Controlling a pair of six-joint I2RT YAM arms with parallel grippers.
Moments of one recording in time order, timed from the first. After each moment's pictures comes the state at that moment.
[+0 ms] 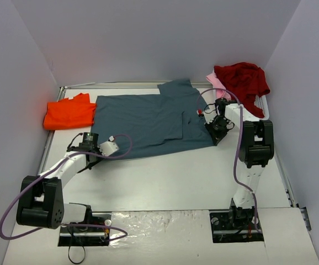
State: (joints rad) left arm -0.12 1.30 0.65 -0.45 -0.11 0.87; right arm 0.06 2.06 1.47 -0.92 -0.15 -0.56
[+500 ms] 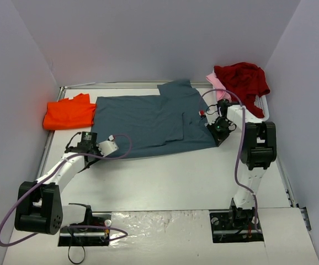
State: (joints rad) left arm -0.12 1.25 0.65 -0.47 -0.13 0.92; right arm 0.04 2.02 1.43 -0.90 -0.13 -0.56
